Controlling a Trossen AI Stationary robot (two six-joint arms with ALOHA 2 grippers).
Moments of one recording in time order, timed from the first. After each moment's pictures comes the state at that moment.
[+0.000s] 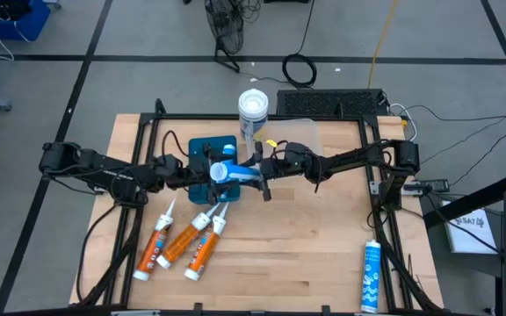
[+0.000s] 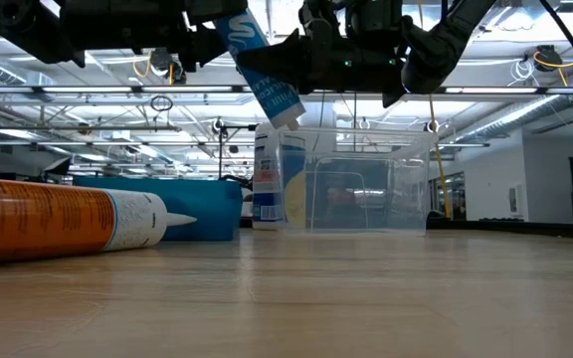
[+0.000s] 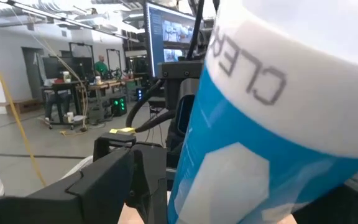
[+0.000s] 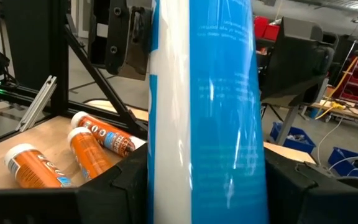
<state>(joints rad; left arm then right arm) 0.01 1.24 0.48 0.94 -0.11 0.07 -0.15 1.80 0.94 0.91 -0.34 -0.20</state>
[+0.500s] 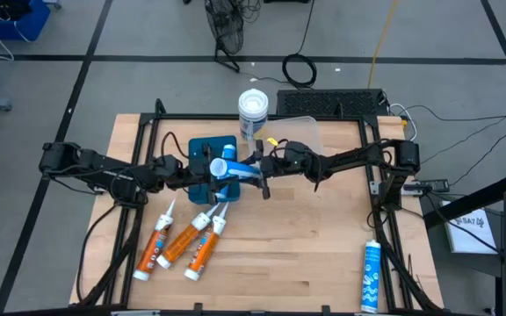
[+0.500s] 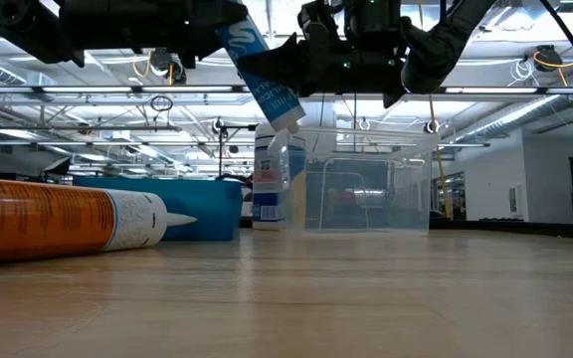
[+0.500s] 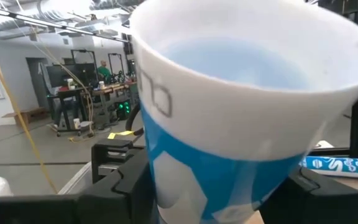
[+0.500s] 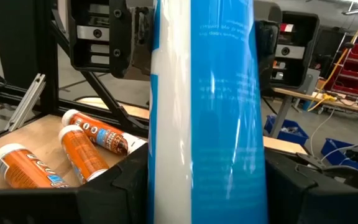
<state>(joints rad) 0.01 1.24 0.48 0.94 -0.12 0.13 -0.15 1.80 0.94 0.88 -0.33 -0.19</state>
